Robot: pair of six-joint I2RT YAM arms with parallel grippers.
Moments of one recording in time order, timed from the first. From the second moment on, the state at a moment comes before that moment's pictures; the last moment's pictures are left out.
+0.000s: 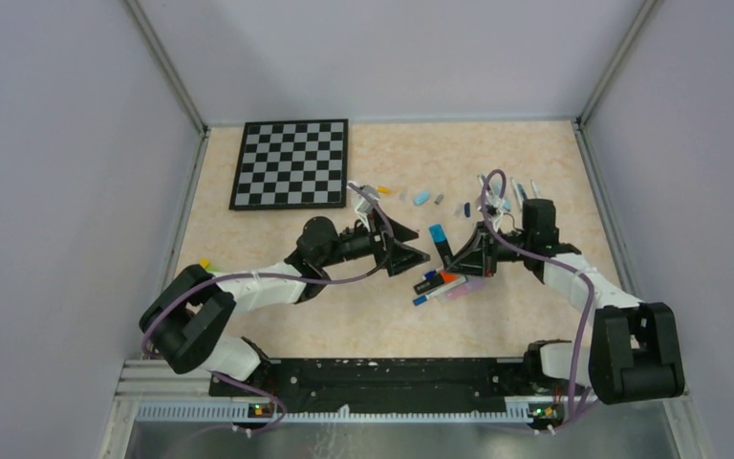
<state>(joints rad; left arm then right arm) -0.74 1.44 0.61 0.96 0.56 -0.63 0.09 1.22 0.56 -0.04 -1.38 -0.14</state>
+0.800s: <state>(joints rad) -0.79 1.58 0.63 1.19 0.63 -0.72 0.18 1.26 0.59 -0.22 -1.42 -0.31</state>
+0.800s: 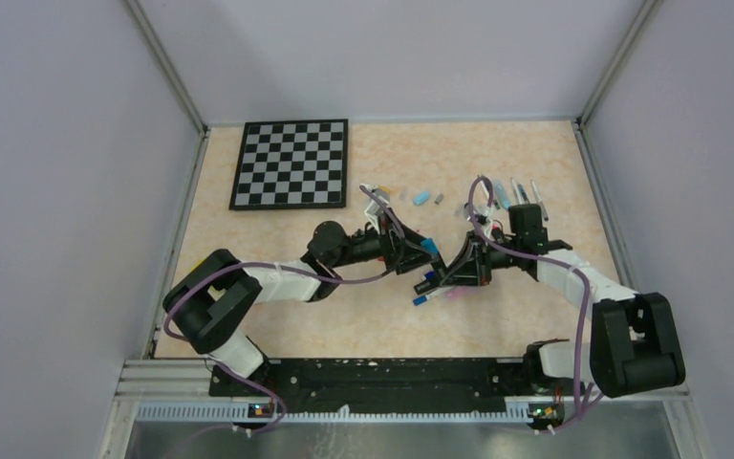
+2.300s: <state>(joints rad) -0.65 1.58 0.81 1.07 0.61 -0.68 0.23 1.30 0.68 0.14 -1.40 -0.04</state>
